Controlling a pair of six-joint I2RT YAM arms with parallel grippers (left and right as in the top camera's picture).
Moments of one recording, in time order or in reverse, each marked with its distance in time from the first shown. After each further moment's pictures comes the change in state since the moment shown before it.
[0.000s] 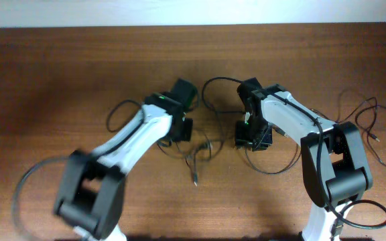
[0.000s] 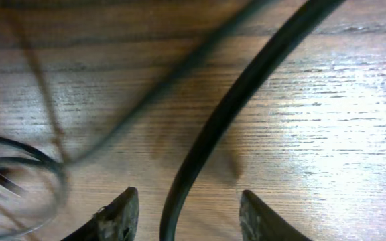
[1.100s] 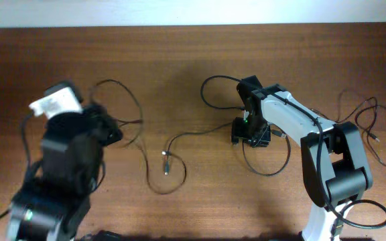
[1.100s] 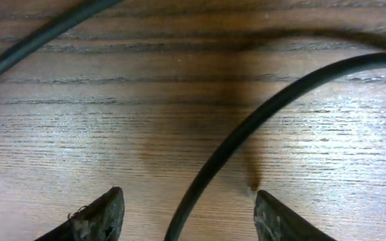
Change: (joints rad) left arm 0.173 -0.890 0.042 -0.035 -0.313 -0.214; right arm 0.000 0.000 0.000 0.060 0.000 -0.001
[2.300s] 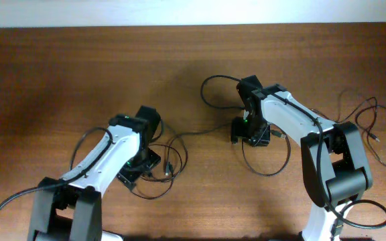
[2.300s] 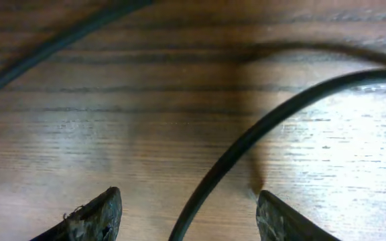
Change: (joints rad) left arm 0.000 0.697 -0.351 -0.227 0.295 -0.631; right arm 0.000 0.000 0.000 0.016 0.000 0.000
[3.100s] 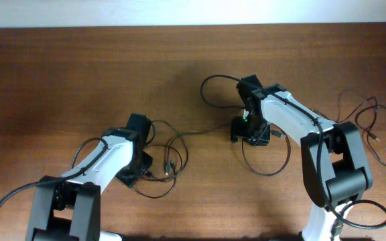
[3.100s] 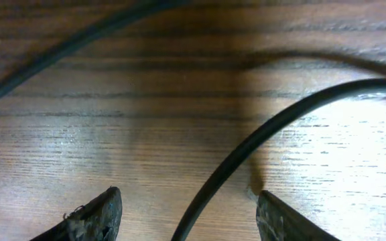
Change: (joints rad) left arm 0.078 -0.005 -0.169 0.288 -0.040 0.044; right arm 0.000 0.000 0.000 0.007 0.005 0.000
